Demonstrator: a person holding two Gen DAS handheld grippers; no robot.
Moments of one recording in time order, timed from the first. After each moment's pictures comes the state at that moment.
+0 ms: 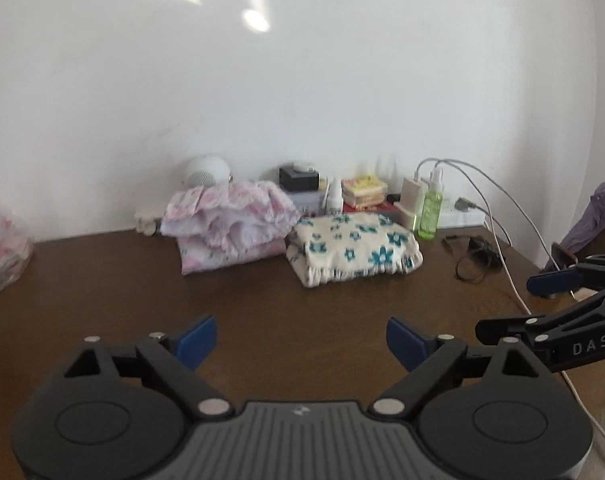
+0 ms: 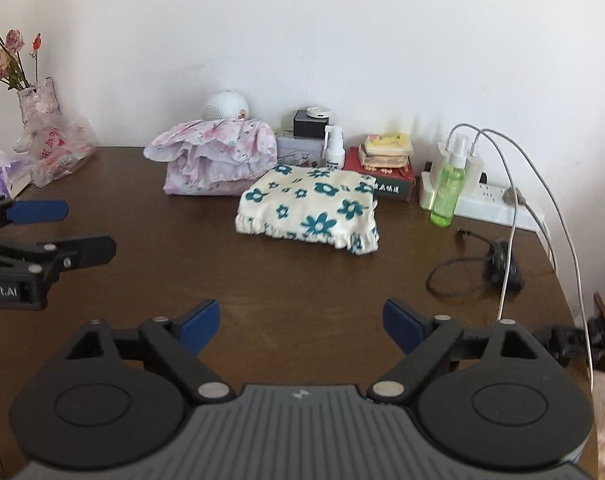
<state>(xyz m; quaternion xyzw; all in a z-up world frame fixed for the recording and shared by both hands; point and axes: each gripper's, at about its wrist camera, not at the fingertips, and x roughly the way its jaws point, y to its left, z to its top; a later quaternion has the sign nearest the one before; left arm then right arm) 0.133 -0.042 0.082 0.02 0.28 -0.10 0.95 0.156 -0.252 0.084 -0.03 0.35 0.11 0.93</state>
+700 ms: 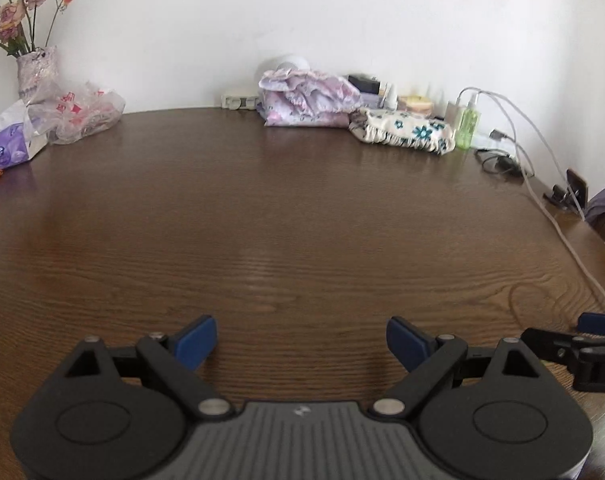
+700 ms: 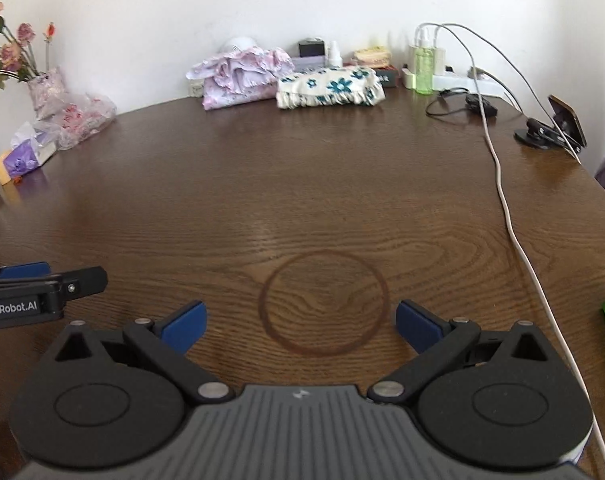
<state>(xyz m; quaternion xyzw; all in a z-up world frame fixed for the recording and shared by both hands) -0.010 0.004 0.004 -0.02 0.34 -0.02 0.94 -0.020 -0.217 0.007 0.05 0.36 0.05 0.93</state>
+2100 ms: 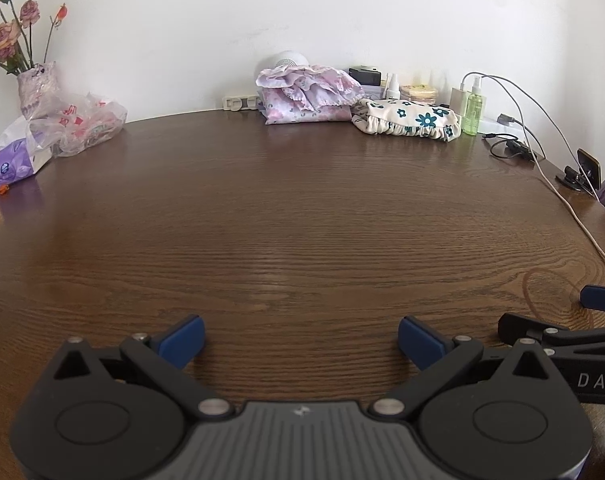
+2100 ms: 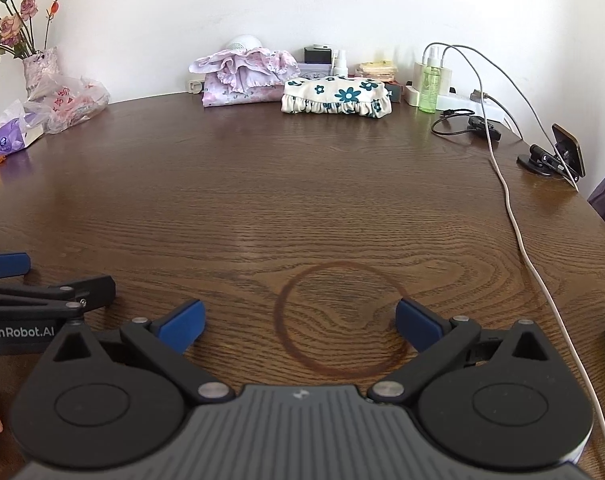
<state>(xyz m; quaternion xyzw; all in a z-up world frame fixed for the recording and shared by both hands) -0.003 -0.009 -0.003 0.01 0.34 0.00 0.94 -0.009 -0.189 0.005 0.00 0.34 0.03 0.94</state>
